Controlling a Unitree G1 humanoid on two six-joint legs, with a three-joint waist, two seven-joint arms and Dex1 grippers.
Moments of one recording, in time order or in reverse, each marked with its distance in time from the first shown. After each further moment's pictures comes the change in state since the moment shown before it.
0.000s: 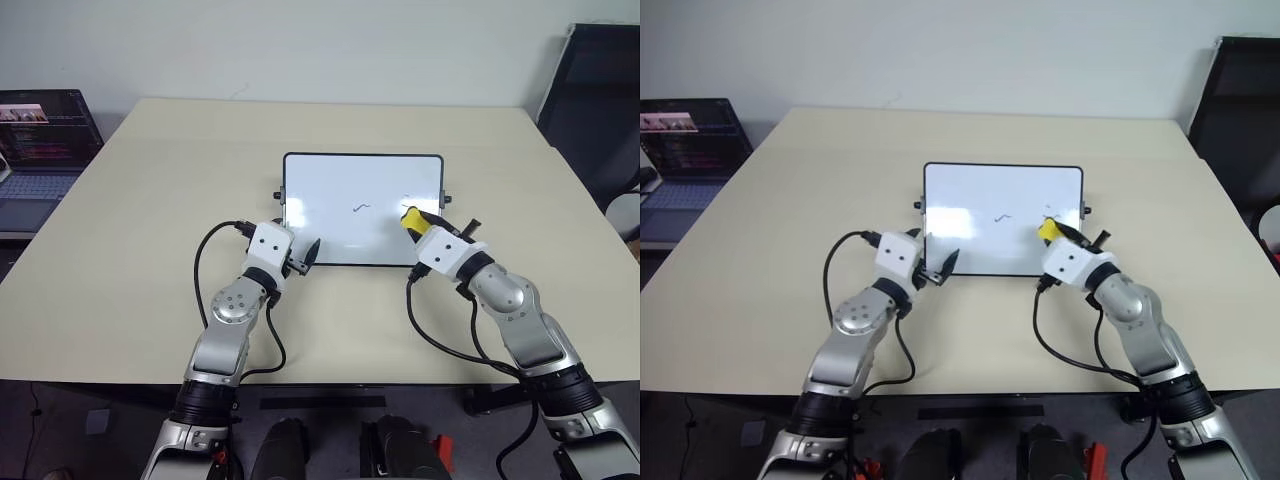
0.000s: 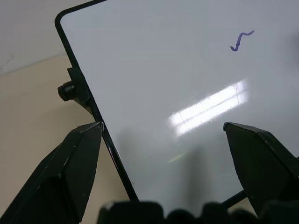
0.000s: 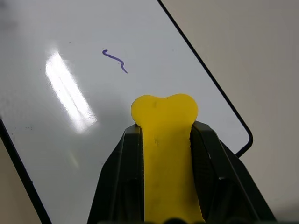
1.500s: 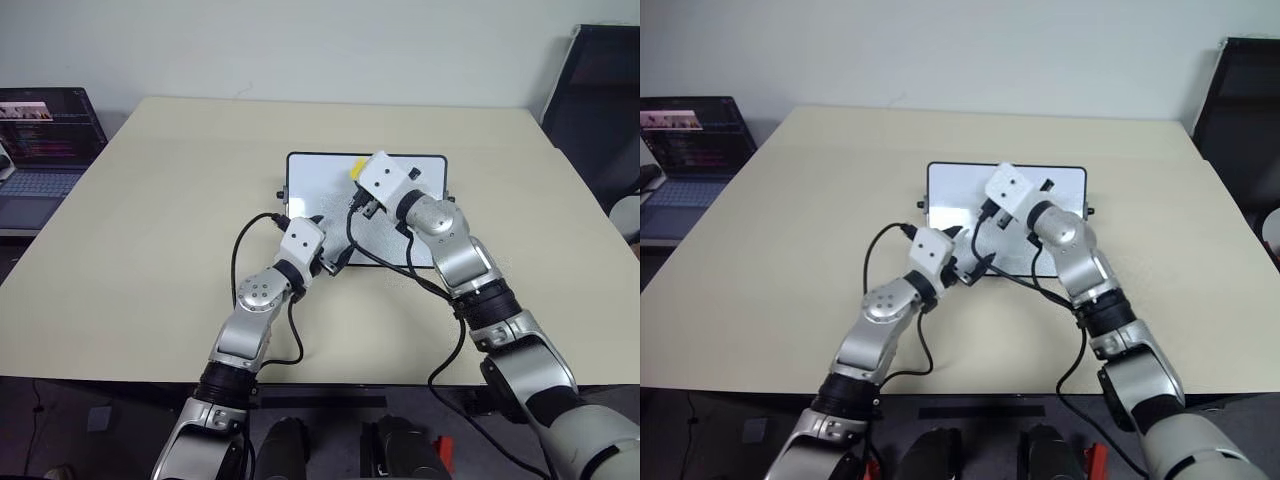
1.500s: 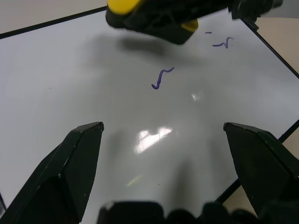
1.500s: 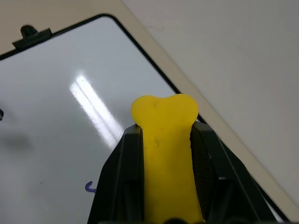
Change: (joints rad) left arm -0.100 -0.054 -0.071 0.114 -0.039 -0.085 -0.135; right arm -0.520 0.281 0.069 0.474 0.047 0.222 0.047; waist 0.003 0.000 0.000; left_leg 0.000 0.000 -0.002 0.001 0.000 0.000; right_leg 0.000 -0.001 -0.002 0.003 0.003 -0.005
